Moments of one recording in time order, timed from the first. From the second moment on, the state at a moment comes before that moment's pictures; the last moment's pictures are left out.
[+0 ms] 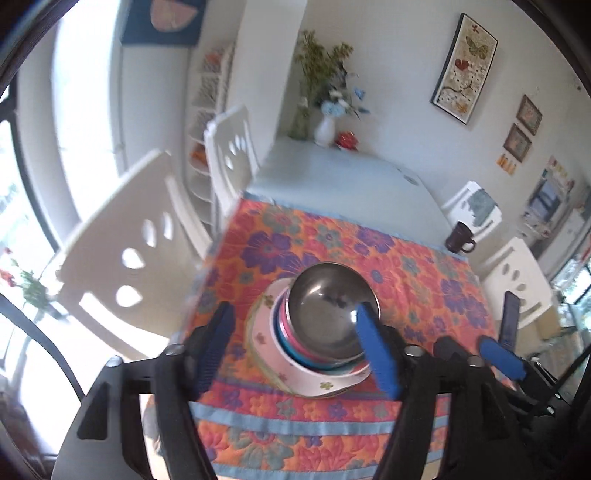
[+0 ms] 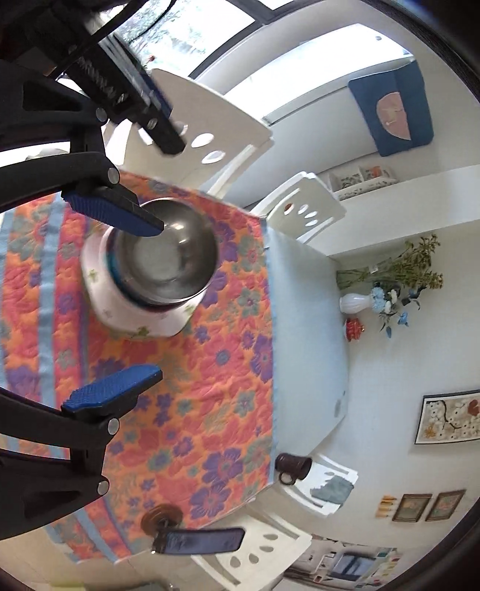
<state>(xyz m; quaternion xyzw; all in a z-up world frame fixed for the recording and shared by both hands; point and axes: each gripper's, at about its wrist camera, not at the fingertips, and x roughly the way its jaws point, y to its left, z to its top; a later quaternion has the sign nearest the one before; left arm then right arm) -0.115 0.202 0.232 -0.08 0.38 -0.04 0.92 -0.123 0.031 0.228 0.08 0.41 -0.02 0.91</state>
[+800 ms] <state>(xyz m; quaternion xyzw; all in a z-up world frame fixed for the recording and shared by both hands) -0.129 0.210 0.222 0.02 0.41 0.03 0.91 -0.148 0.042 0.198 0.07 0.48 -0.03 0.87</state>
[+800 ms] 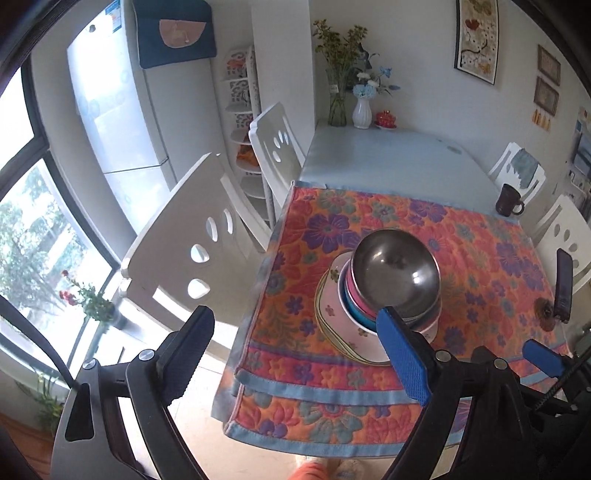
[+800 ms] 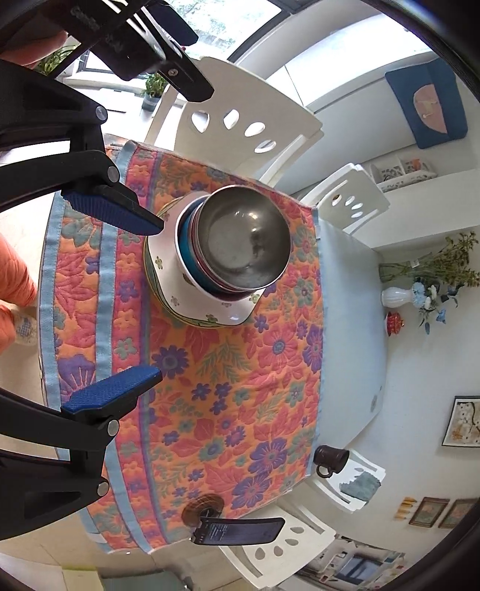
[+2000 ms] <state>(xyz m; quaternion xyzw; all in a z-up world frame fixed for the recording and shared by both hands) -0.100 0.204 0.200 0.00 0.46 -0.01 0.89 -0.123 0.041 0.173 0.08 0.52 -0.06 0.85</state>
